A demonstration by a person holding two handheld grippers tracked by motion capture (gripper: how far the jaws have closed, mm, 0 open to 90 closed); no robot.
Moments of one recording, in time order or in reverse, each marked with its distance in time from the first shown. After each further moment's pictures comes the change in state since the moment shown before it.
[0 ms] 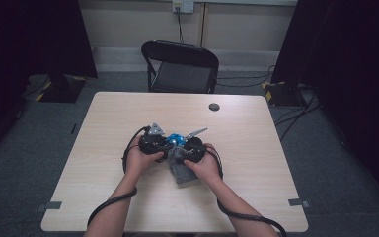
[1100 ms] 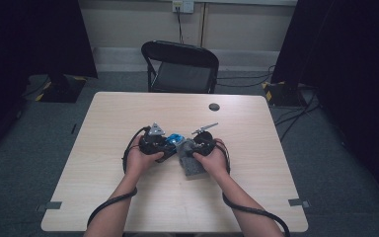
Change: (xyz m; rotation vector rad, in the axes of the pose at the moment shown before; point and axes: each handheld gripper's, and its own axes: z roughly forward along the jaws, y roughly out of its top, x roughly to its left) left arm -0.001 0.000 0.000 0.000 0.003 0.006; right arm -0.033 -0.001 -0.010 -0.018 -0.076 0.067
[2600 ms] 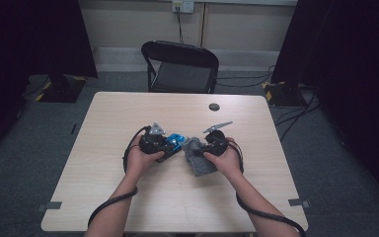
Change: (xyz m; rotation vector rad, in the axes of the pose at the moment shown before) left arm 0.000 0.002 0.001 0.009 0.003 0.004; right arm -0.010 -0.009 -0.046 -0.055 0.060 -0.007
